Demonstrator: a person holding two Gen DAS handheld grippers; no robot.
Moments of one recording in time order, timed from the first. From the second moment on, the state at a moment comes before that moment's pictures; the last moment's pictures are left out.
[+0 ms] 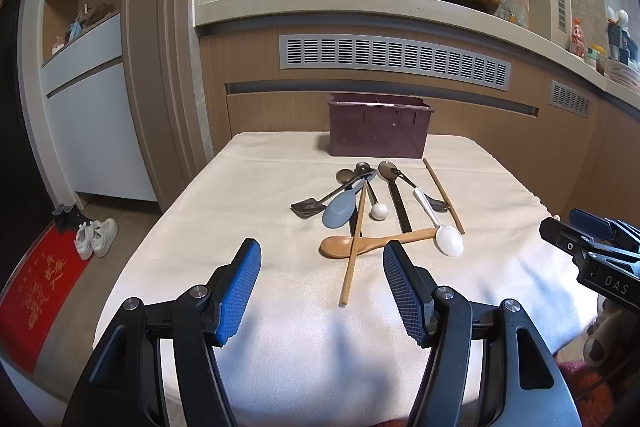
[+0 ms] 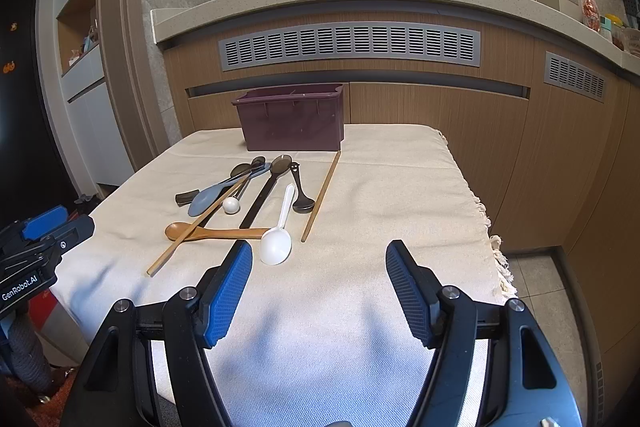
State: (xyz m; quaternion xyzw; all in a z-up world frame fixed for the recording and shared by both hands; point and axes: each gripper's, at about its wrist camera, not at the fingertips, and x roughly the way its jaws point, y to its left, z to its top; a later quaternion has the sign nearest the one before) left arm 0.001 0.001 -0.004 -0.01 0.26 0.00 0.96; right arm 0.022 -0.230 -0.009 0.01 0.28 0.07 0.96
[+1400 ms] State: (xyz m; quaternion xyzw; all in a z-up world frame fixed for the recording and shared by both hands) left arm 0.146 0.012 -0.040 0.01 0.40 -0.12 0.91; right arm 0.171 -0.213 -0.044 -0.04 0.39 0.14 0.91
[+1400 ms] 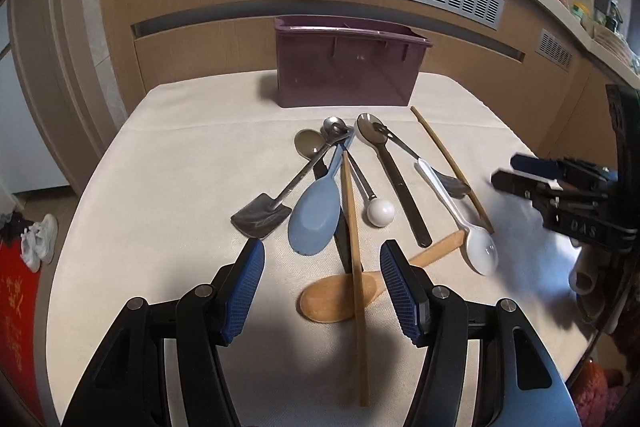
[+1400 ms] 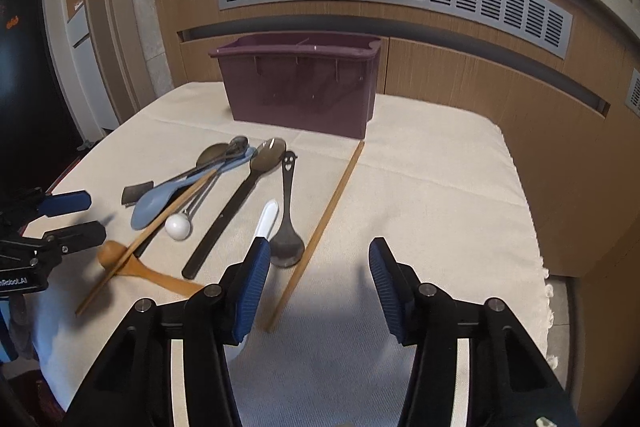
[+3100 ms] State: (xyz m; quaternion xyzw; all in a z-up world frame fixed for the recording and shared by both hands) left arm 0.167 -0.021 0.026 -0.01 0.31 -0.14 0.94; right arm 0.175 -0.220 -0.020 0.04 0.36 0.20 0.91
